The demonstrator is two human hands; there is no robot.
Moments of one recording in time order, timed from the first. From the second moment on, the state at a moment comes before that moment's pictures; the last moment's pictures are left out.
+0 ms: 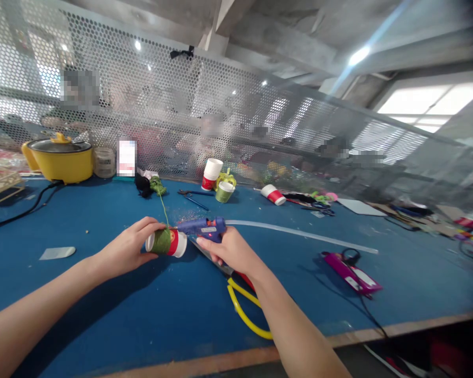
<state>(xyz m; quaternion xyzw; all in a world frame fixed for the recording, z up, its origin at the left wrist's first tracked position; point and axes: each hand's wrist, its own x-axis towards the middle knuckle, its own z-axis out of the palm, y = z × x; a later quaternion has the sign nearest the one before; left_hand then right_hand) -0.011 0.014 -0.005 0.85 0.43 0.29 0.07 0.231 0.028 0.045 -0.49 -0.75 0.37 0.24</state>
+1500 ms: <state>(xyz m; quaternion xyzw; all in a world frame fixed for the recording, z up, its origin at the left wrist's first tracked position) -0.014 0.015 -0.006 0.86 0.41 0.30 0.06 0.232 0.020 0.055 -0.52 -0.75 0.36 0.20</state>
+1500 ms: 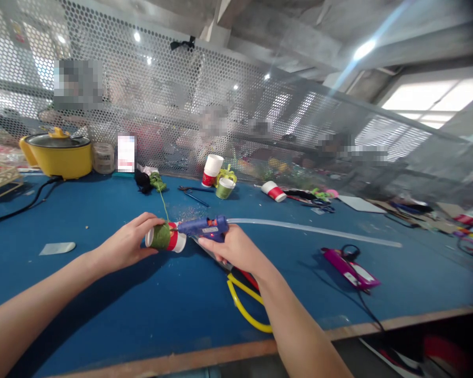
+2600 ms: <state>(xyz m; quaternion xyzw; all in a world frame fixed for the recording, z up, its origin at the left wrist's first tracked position) -0.012 0.012 -0.008 0.88 0.39 0.28 0.02 0.228 0.024 0.052 -0.53 -0.75 0.34 0.22</state>
